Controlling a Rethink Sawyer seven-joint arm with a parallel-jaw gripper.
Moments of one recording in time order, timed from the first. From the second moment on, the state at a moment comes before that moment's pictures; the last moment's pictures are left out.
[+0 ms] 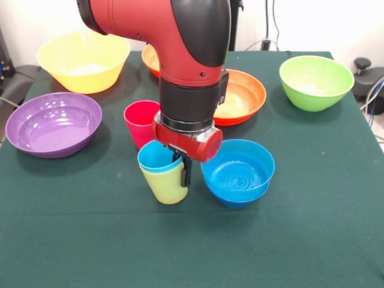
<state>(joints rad) -0.20 -0.31 -0.10 1.30 0.18 0.40 2.03</state>
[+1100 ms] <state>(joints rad) -0.14 -0.39 -0.23 1.28 0.18 0.61 2.03</state>
